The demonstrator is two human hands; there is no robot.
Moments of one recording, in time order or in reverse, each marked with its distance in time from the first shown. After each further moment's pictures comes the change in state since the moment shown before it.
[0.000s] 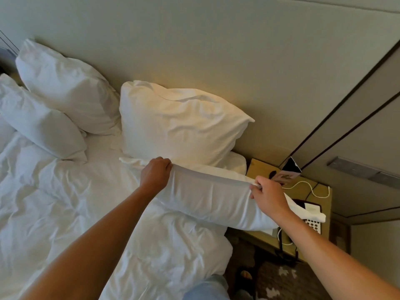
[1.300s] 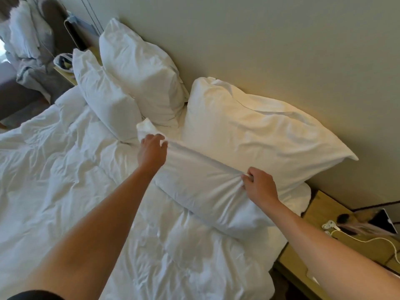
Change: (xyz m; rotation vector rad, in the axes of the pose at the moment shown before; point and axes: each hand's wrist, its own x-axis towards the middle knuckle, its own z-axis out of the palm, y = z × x) left_hand 0.087 -0.246 -0.082 -0.117 0.187 -0.437; right_hand 0.132 -0.216 0.184 -0.090 -0.114 -0.208
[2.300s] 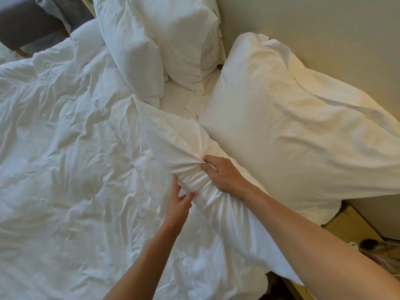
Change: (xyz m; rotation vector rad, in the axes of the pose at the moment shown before) left_hand -0.174 -0.039 0.137 -1.029 -0.190 -0.623; right_hand 0.061 -0.071 0.142 0.146 -0.581 -0.397
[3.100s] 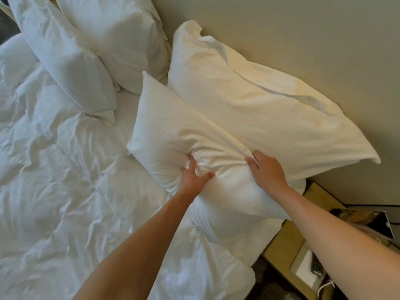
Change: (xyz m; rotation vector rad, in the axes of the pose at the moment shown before) left_hand 0.083 0.035 0.148 0.520 -0.283 -0.019; right_hand -0.082 0.147 -0.126 -0.402 0.402 0.410
